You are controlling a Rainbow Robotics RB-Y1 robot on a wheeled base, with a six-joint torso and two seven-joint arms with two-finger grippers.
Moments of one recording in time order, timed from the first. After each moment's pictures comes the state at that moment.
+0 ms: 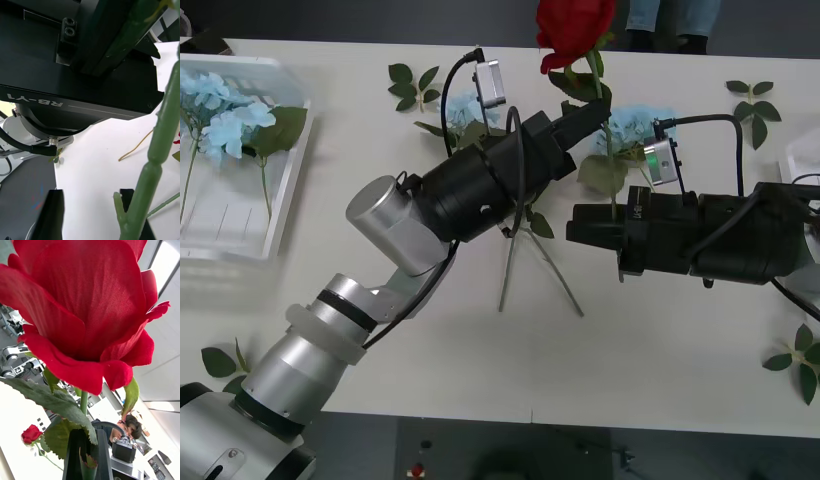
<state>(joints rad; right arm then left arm) -0.26 -0.83 0.35 -1.78 -2.13 0.83 2.52 -0.51 0.15 -0.39 -1.37 2.43 0.73 -2.72</state>
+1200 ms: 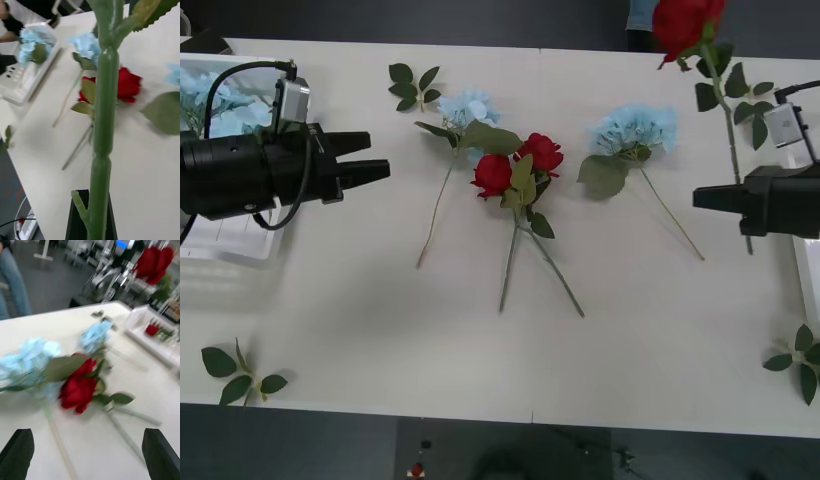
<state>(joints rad) -0.26 -1.29 0.35 -1.66 -2.26 0.77 2.30 -0.43 0.76 -0.13 -1.37 1.99 1.00 -2.71</state>
